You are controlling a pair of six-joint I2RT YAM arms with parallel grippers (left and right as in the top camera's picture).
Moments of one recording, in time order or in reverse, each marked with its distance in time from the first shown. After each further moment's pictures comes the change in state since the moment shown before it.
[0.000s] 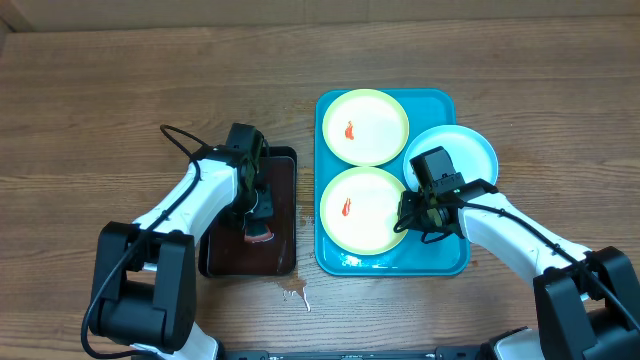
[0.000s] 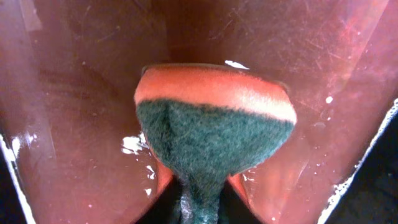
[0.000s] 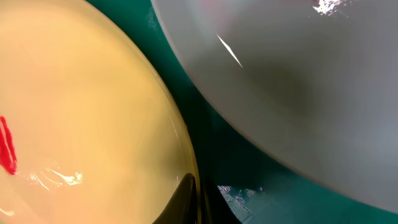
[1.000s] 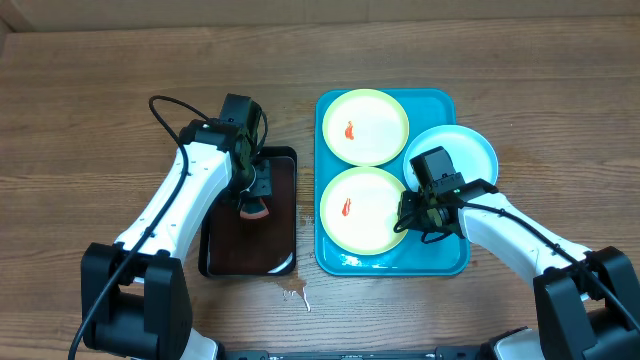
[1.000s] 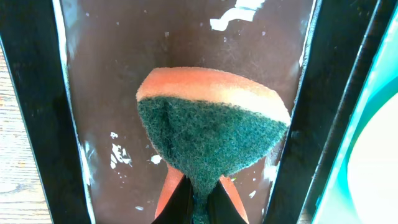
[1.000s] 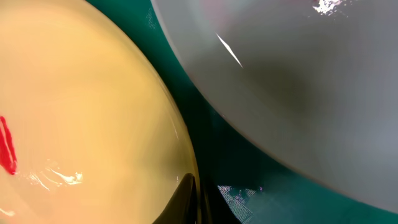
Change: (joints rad) left arm -0.006 -0.057 0.204 -0.182 -0.012 0.066; right arm 0.000 0.000 0.000 -0.002 0.000 0.000
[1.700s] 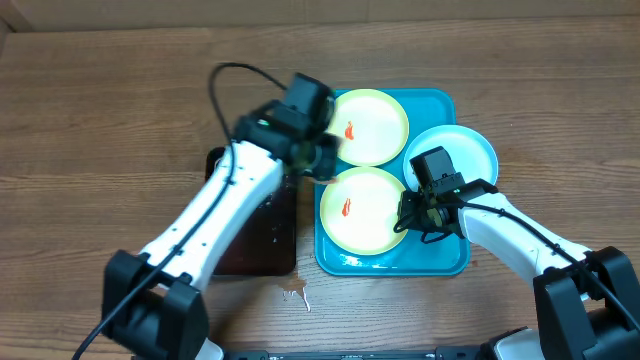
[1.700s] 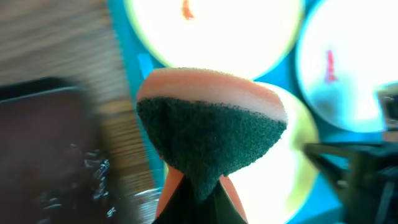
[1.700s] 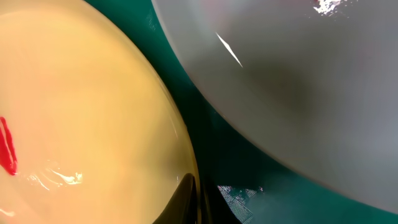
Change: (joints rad) left arm -0.293 0.024 0.192 0.166 0.111 -0.049; right arm 0.000 0.000 0.000 0.002 0.000 -0.001
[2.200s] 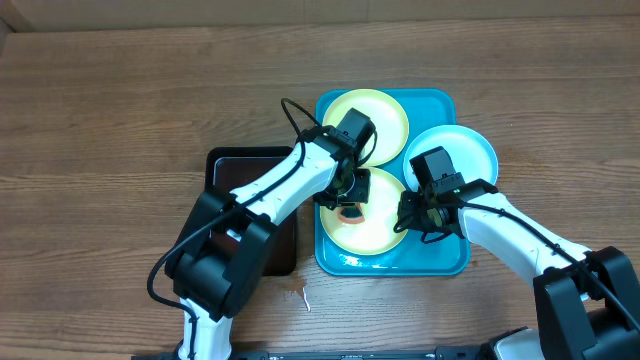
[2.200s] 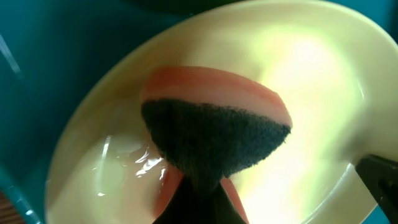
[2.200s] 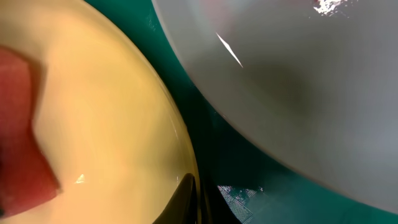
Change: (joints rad) left arm -0.096 0.301 -0.015 0.050 0.078 -0.163; right arm 0.000 0.000 0.000 0.000 0.000 -0.001
